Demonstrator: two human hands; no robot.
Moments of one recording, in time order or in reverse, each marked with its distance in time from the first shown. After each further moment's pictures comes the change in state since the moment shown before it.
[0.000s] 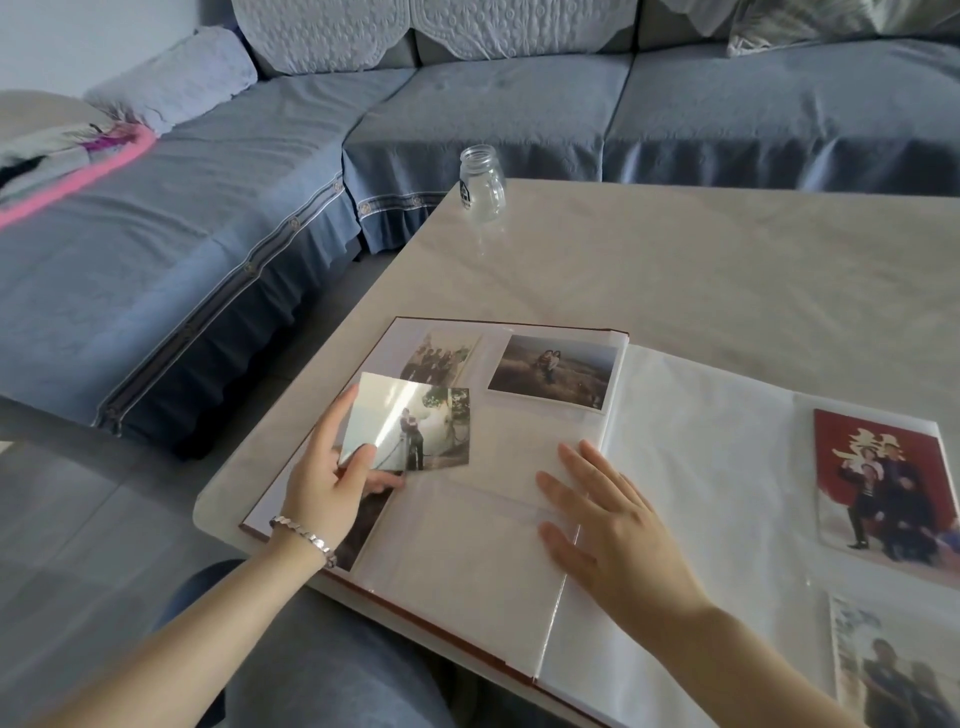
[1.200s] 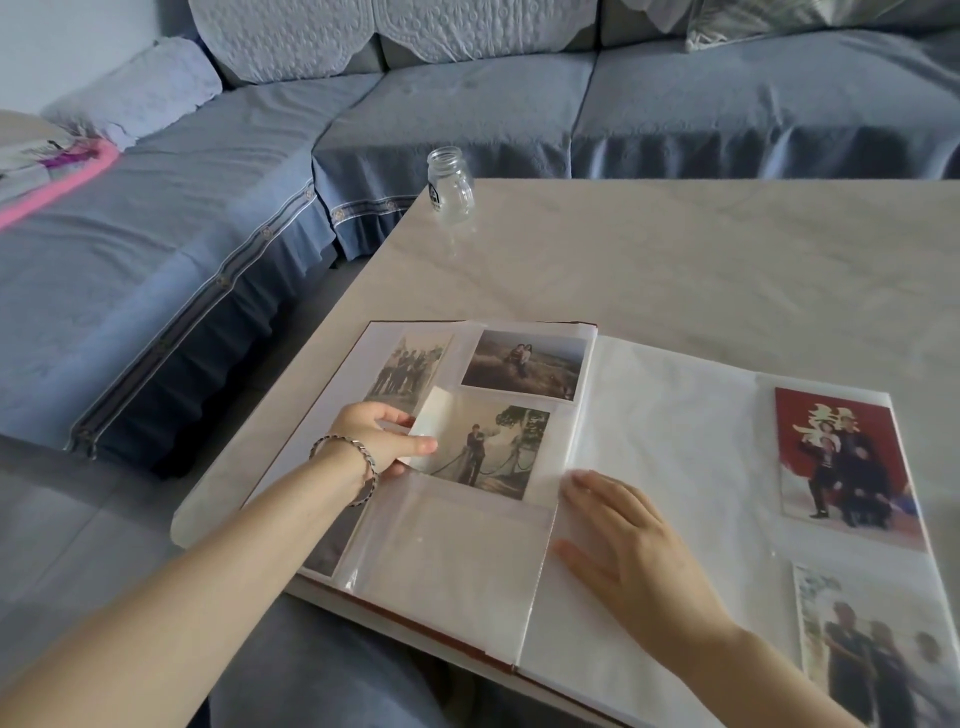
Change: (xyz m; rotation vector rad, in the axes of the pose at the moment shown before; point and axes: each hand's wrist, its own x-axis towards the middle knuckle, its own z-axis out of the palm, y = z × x) left_hand 0.043 0.049 0.039 0.160 -0.194 -0.504; right_hand -0.031 0.011 -0.015 0.105 0.038 0.081
